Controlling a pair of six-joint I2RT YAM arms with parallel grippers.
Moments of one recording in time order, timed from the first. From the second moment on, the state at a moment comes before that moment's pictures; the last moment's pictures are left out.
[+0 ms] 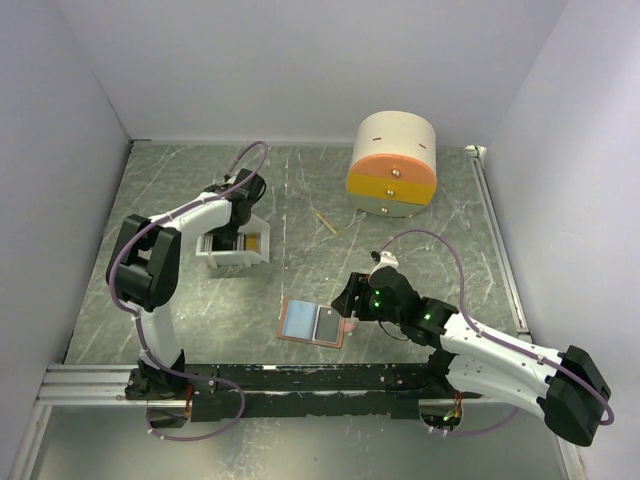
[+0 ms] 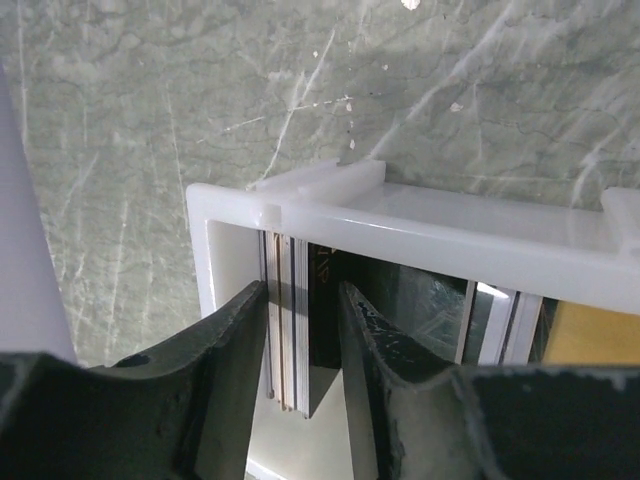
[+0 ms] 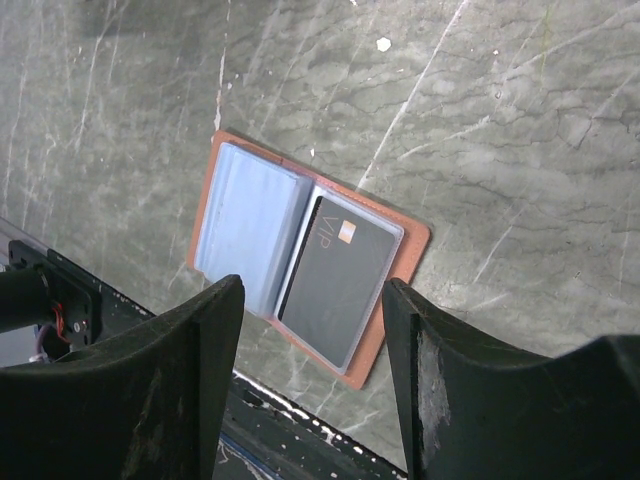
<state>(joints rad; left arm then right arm) -0.41 1.88 1.31 -0.68 -0.66 -0.23 0.87 0.87 0.40 -0.19 0.10 0.84</state>
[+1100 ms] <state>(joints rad) -0.40 1.91 1.37 -0.68 -0.74 -0.16 0.87 0.88 0.40 -0.19 0.09 0.84</state>
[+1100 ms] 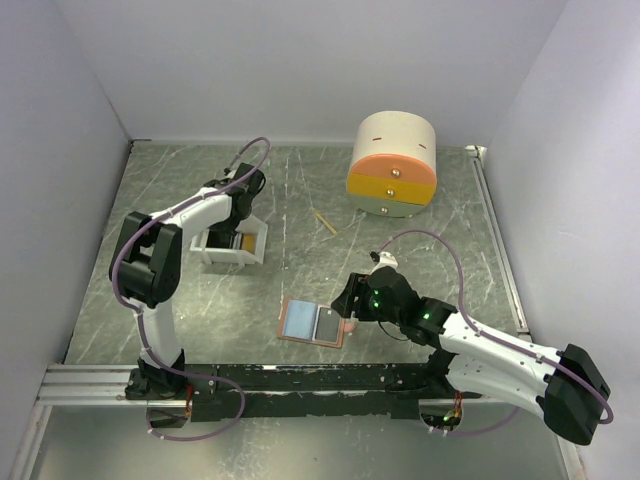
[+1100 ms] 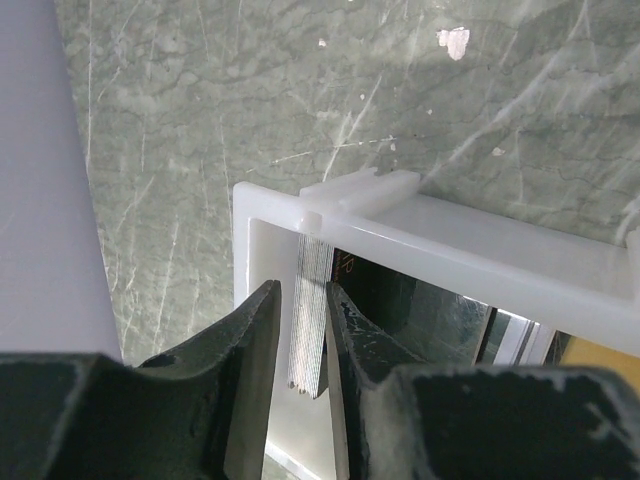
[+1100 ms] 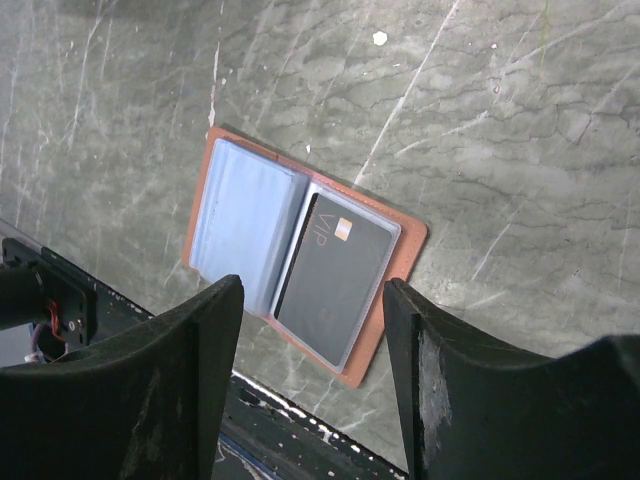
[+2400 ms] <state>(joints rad) -0.39 1.95 1.41 -0.68 -0.76 -0.13 0.87 0.88 0.40 -0.19 0.09 0.84</state>
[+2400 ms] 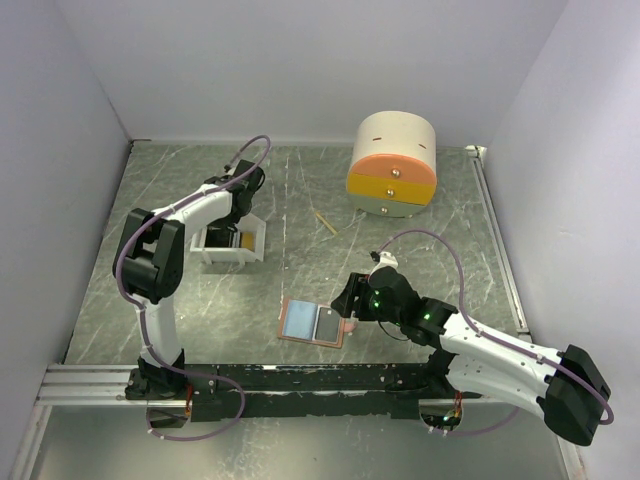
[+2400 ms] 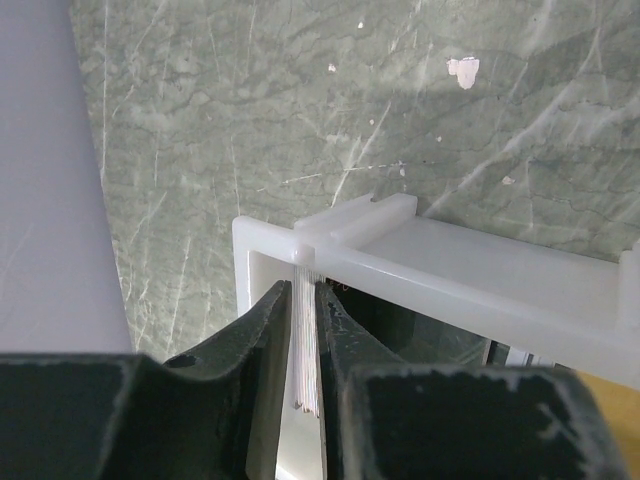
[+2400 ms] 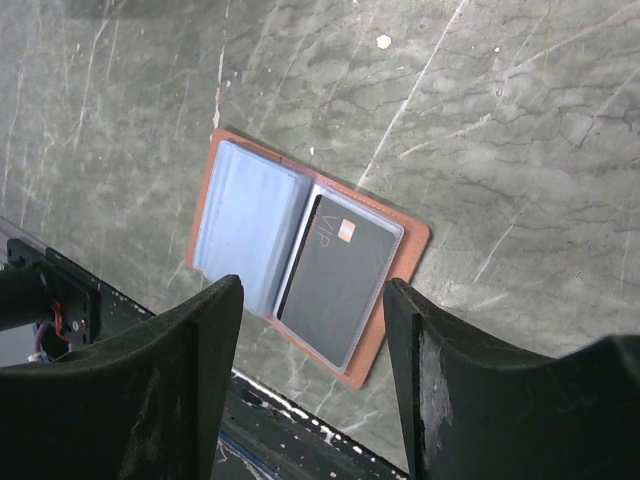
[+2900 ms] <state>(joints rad) -0.39 1.95 1.41 -0.68 -0.75 -0.13 0.87 0.88 0.40 -0.19 0.09 0.84</state>
